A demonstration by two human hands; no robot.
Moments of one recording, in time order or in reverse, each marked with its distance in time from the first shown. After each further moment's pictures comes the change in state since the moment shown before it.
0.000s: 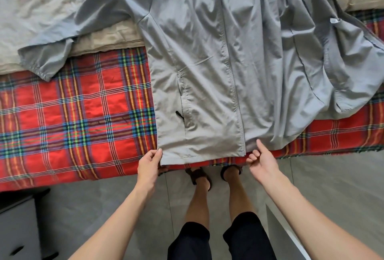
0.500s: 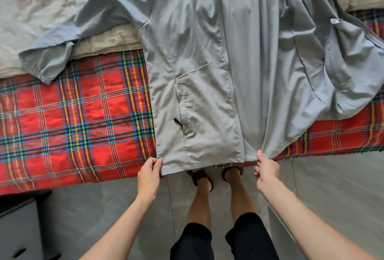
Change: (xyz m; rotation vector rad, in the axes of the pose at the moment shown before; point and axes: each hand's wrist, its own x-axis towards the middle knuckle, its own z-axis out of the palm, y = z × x) left_hand -0.012 -0.013 -0.006 0.353 0.101 0.120; right_hand 0.003 0.017 -0.015 -0.252 0.233 -0.155
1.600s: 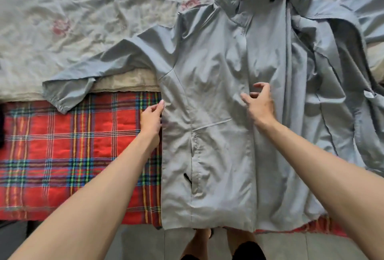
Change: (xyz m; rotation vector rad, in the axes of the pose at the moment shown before) left_hand 0.185 0.220 -0.029 -0.558 0.061 -0.075; right_hand -0.016 -0.230 0.226 -0.614 -0.311 -0.900
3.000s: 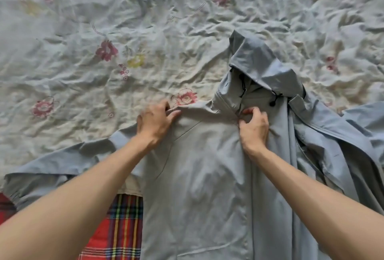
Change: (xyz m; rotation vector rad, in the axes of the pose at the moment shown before) left_hand 0.147 0.231 0.112 1.064 0.147 0.789; right_hand 0.213 -0.124 0.036 -0.169 0.162 -0.184
